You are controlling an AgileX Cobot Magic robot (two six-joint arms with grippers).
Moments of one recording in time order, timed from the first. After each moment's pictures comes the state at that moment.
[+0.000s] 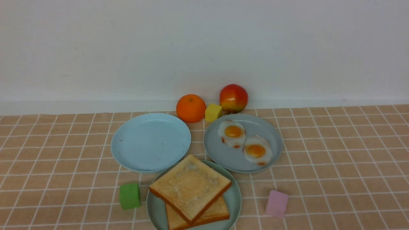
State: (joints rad) right arm 0.44 0.13 -0.53 0.20 0.86 -0.14; left arm -0.43 0.33 -0.54 -0.54 0.76 -0.10
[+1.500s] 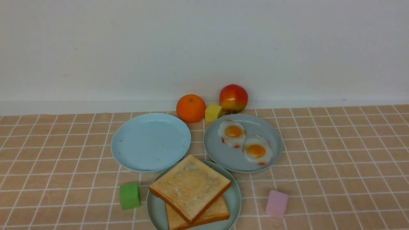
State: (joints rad) right arm 0.44 0.13 -0.53 0.20 0.89 -0.13; left arm -0.05 -0.01 0.03 0.11 0.39 -0.32
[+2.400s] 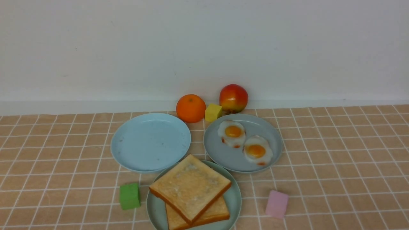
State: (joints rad) right arm 0.26 0.10 -0.52 0.16 0.87 -0.13; left arm -0.05 -0.01 0.03 0.11 0.38 -0.32
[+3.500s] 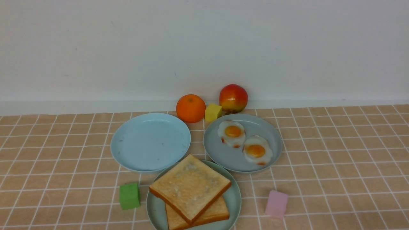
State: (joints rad) right arm -0.02 -0.01 0.01 0.07 0.39 -0.05; left arm -0.05 -0.01 0.03 0.11 0.38 -0.32
